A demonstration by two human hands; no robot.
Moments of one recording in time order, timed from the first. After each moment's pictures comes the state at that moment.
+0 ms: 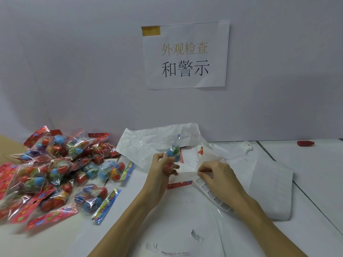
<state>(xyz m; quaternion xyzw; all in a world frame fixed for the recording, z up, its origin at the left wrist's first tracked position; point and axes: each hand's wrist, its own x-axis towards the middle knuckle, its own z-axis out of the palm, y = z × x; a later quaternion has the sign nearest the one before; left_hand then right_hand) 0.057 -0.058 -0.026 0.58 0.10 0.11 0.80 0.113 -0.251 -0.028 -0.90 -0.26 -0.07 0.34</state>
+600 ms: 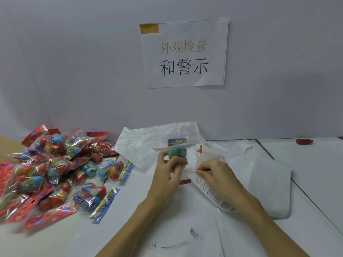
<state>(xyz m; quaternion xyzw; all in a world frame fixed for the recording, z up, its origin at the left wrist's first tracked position) 0.052 -0.068 -0.046 0.84 -0.06 0.29 0.45 0.110 -0.253 -0.020 -0.91 -0.26 -0.04 0.33</state>
